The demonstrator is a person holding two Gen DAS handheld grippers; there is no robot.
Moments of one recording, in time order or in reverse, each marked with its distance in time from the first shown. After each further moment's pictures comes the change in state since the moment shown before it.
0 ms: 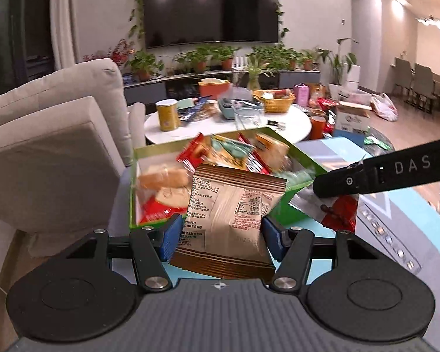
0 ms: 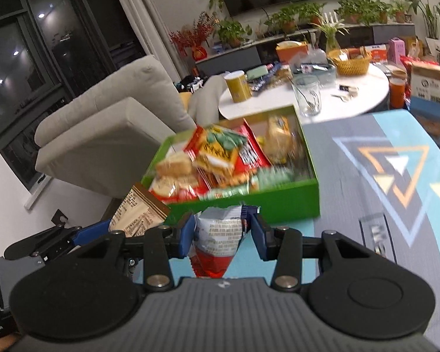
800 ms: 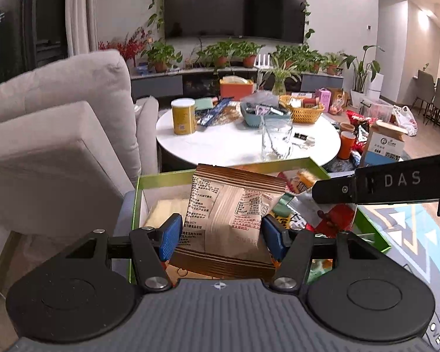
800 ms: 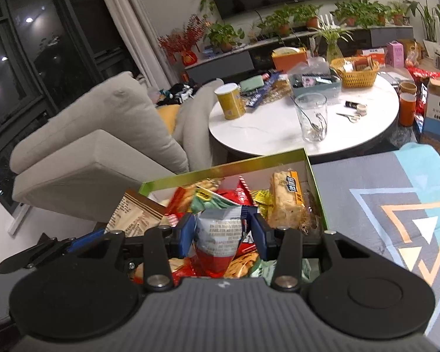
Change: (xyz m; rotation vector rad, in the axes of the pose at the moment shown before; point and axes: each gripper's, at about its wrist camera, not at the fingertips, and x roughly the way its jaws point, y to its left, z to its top) left arm 0.094 0.029 0.057 -0.078 0.034 0.043; right arm 0.082 -0.015 0.067 0.041 0.001 -0.051
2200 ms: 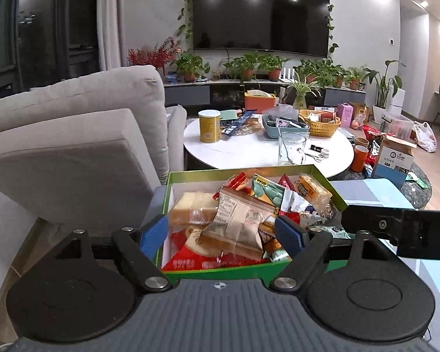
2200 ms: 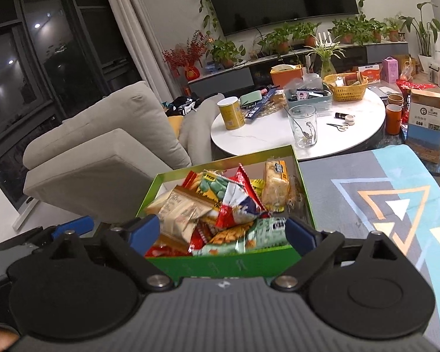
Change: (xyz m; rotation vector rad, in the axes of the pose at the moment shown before) left arm -0.078 -0.013 -0.016 -0.053 -0.059 0.112; right arm -0.076 0.012 -0.039 -0.038 -0.081 0.008
